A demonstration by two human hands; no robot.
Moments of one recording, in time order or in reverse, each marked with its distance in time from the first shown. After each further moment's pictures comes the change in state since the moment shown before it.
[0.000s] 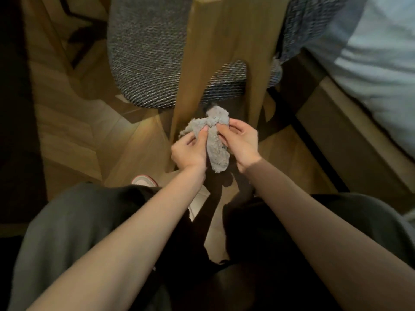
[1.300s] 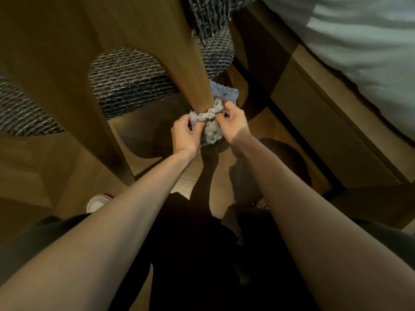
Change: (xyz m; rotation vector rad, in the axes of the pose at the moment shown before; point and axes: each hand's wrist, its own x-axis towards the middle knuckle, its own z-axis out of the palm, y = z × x) left_hand 0.068 -0.053 0.149 0.423 -0.355 0.275; right_hand 0.144 0.038 -0.098 -0.317 0.026 -0.048
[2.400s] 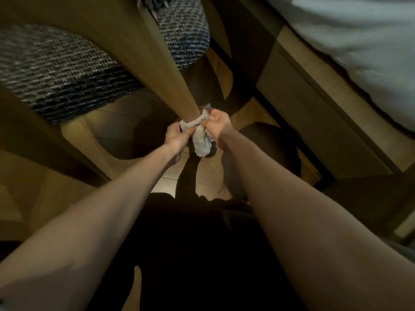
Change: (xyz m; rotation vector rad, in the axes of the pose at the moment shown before) left_hand 0.032 -0.038 0.041 -0.184 -0.306 -0.380; right_hand 0.040 0.038 0.001 0.189 -0.094 0.317
